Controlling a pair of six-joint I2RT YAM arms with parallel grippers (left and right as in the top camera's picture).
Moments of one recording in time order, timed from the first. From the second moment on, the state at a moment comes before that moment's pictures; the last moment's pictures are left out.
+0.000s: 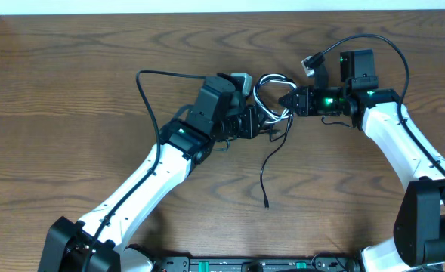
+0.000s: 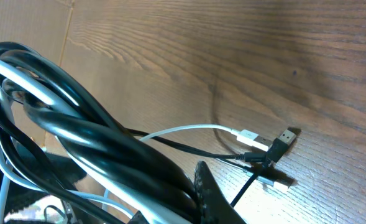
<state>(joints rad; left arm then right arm) -0.55 1.48 1.05 -0.27 0.33 -0.53 0.13 1.69 1.17 -0.44 -0.80 0.21</state>
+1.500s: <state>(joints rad) -0.64 1.35 1.05 -0.39 0.05 -0.66 0.13 1.69 1.17 -0.45 -0.79 0.21</state>
